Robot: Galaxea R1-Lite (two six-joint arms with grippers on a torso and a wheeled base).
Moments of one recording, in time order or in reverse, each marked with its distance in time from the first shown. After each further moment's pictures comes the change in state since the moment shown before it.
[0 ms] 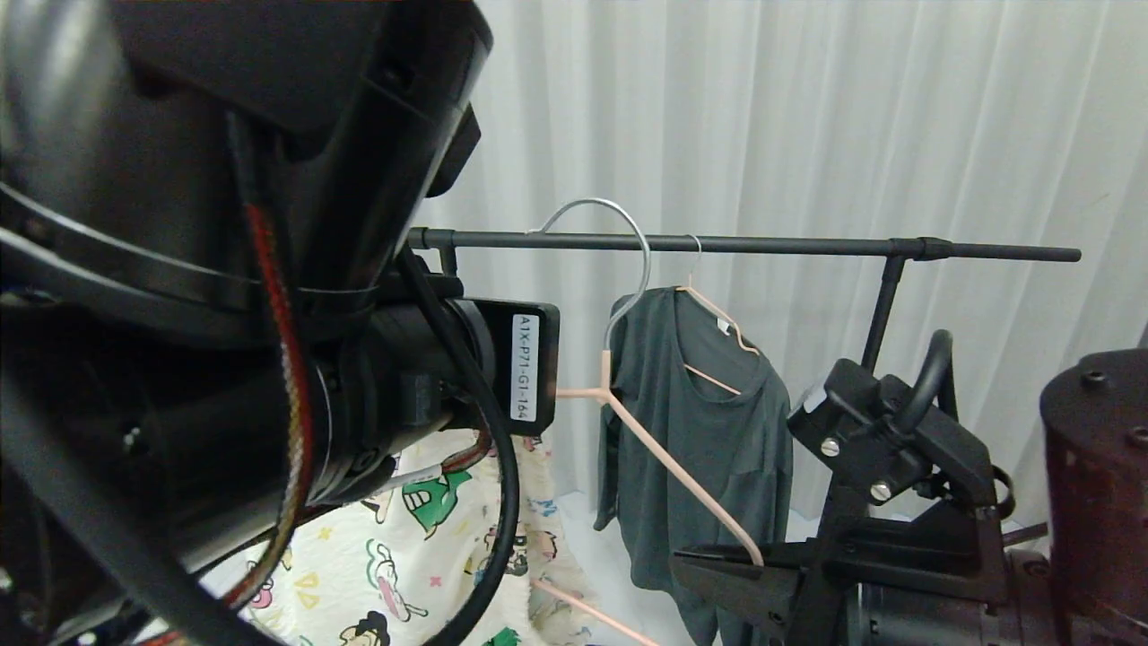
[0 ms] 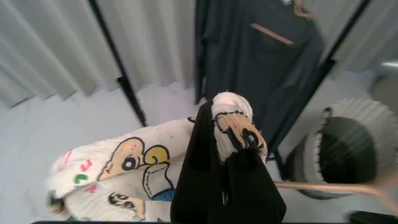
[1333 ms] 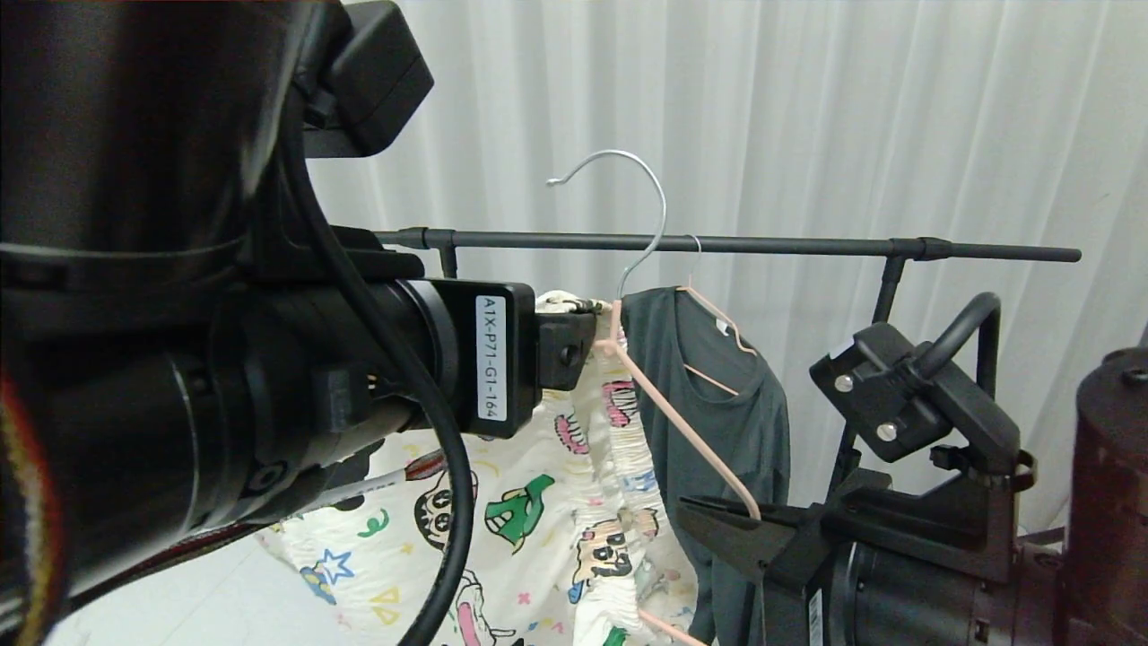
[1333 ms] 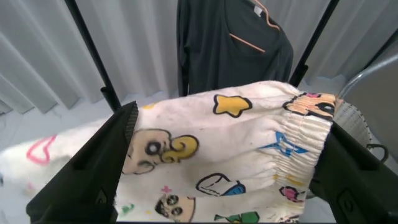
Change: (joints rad) left arm -0.038 -0.057 0.010 -0.009 0.003 0.008; right arm 0.044 0.006 -0.015 -0.060 -0.229 0.115
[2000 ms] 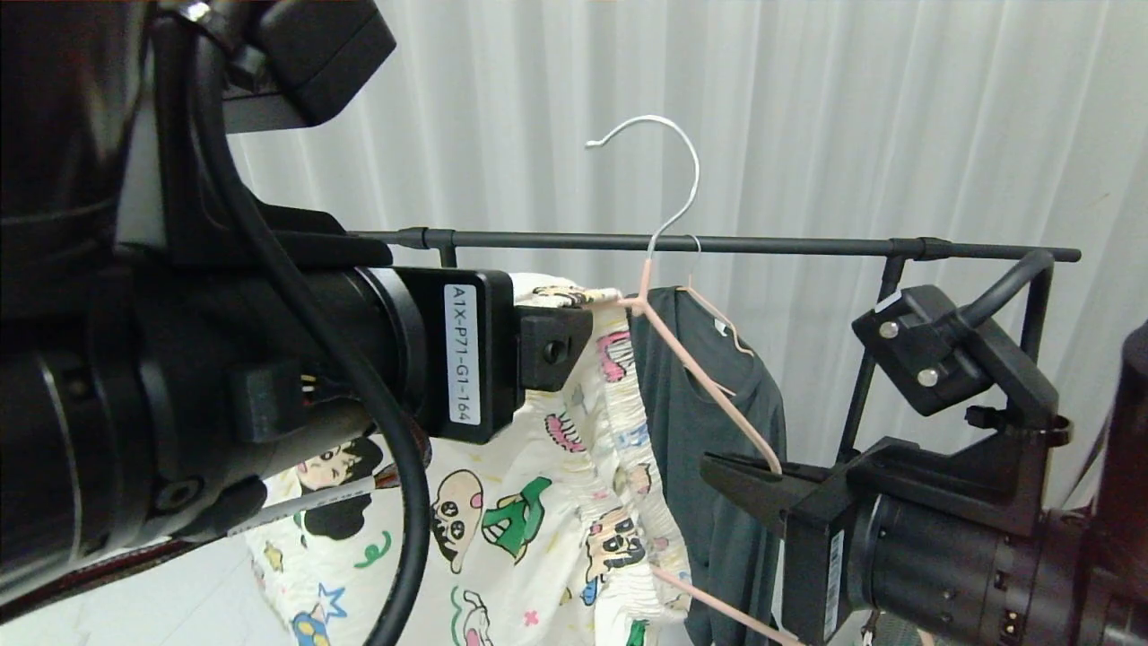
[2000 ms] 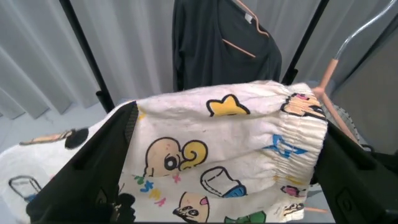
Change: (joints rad) left arm -0.029 -0.031 0.003 0.001 -0.001 0.003; right arm -0.038 -0.021 0.006 -0.047 -0.045 -0.002
